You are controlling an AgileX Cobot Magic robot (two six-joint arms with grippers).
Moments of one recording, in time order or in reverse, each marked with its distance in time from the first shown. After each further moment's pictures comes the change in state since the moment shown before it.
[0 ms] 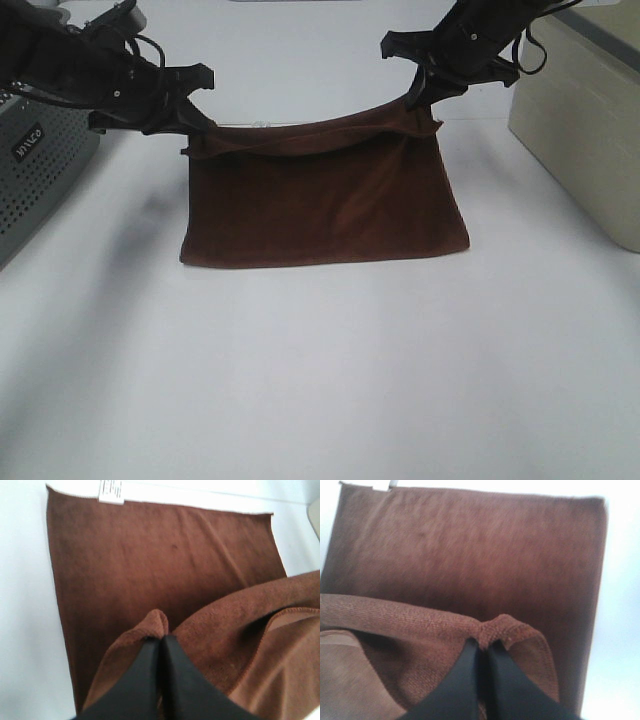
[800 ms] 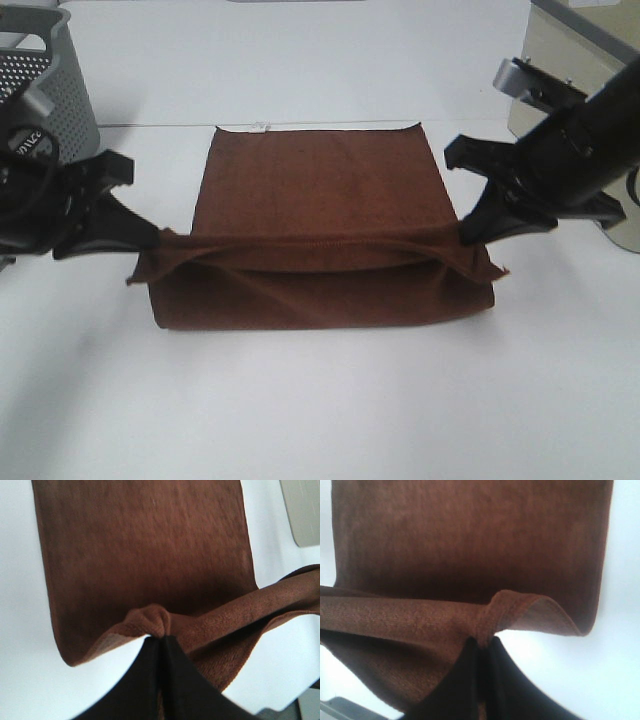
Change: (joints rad) left arm 0.000 -0.597 0.793 -0.231 0.111 0.130; right arm 0.000 -0.632 0.987 0.221 -0.103 -0.064
